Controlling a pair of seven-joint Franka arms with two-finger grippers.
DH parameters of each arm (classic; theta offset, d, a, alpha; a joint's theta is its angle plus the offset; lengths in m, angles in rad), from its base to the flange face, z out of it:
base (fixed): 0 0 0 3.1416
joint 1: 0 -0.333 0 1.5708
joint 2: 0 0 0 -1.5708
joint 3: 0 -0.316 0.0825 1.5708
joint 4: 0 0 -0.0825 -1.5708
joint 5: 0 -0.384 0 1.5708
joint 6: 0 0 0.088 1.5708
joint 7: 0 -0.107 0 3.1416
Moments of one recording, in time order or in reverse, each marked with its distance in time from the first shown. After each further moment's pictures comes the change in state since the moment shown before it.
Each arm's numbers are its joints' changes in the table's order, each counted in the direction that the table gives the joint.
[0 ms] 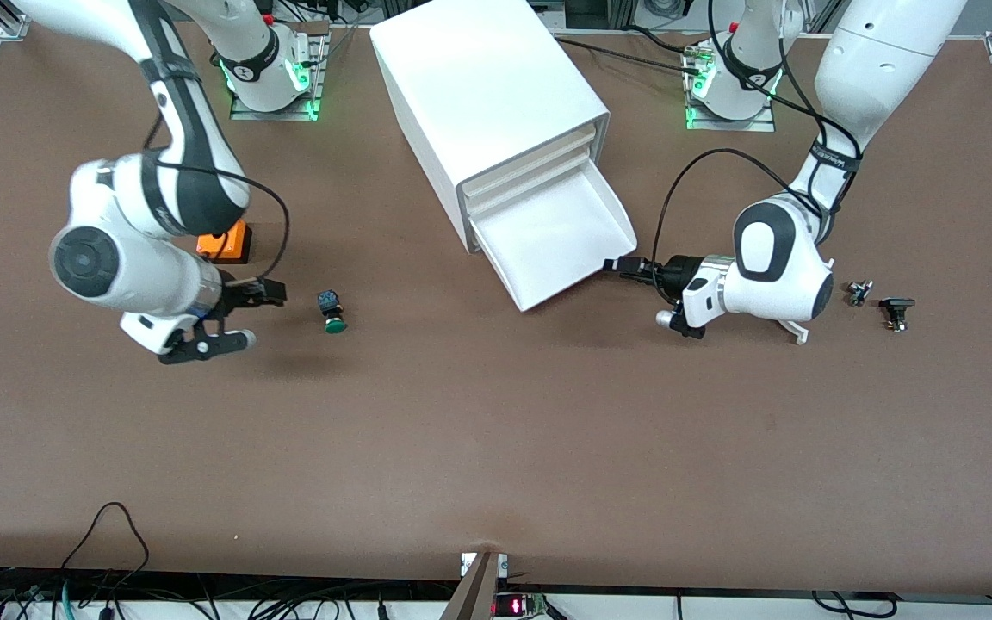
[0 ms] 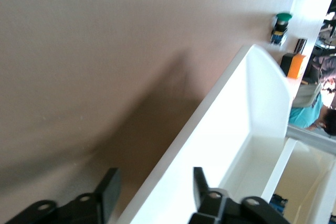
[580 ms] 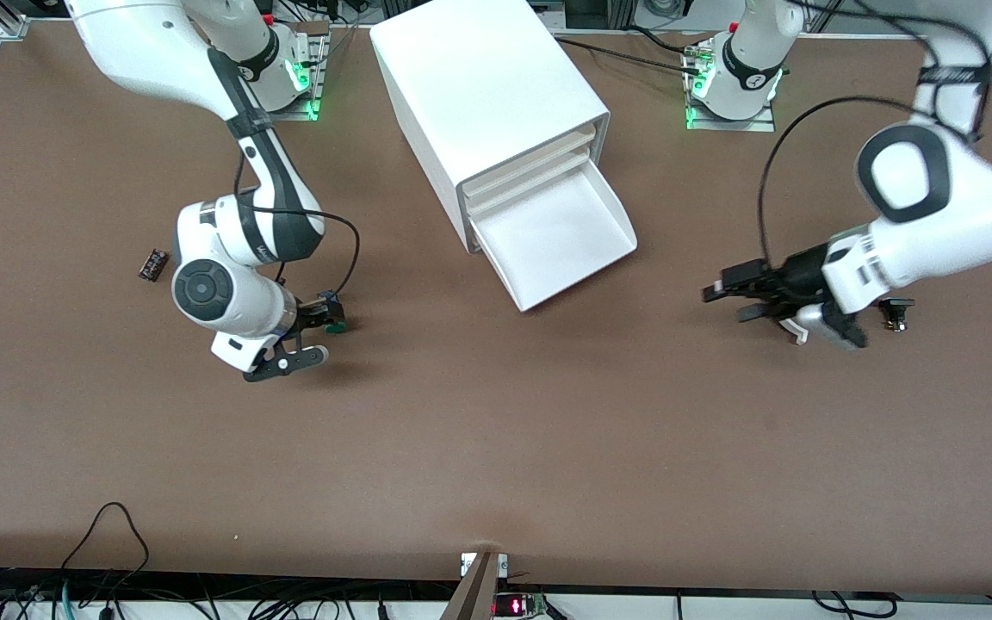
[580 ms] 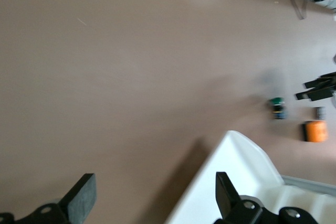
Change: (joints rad) left arm -0.084 -0.367 -0.103 -0.018 -0.232 -0.094 0.013; right arm -0.099 0.143 -0.001 -0.002 0.000 -0.187 0.001
